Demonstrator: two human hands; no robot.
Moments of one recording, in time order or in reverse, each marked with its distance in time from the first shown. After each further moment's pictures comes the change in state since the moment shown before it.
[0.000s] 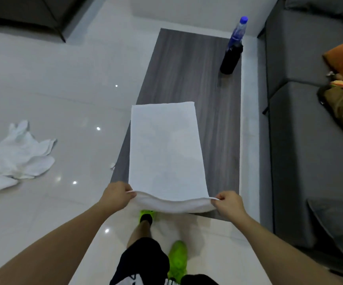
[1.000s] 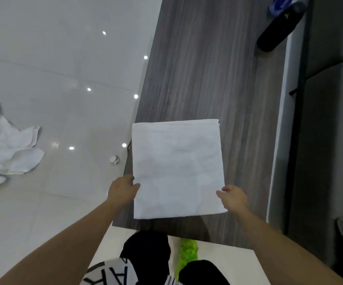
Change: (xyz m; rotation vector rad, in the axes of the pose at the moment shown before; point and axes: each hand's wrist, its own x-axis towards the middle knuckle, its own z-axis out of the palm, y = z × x) left_hand 0.203 -0.020 -0.047 -0.187 -0.190 -0.211; right_hand 0.172 -0.126 0.035 -0.045 -0.127 0.356
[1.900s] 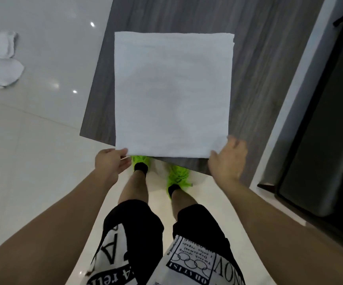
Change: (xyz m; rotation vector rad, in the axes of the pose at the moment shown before) left_hand -0.076 -0.072 0.211 -1.208 0.205 -0.584; right_hand 0.011 0.159 0.085 -0.186 0.400 -0.292
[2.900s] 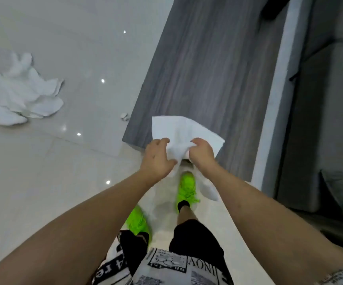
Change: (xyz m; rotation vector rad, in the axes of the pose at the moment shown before) left_hand -0.149 0.002 -0.068 1.046 -0.239 1.054; right_hand -0.152 -0.119 -0.059 0.472 -0.280 -0.173
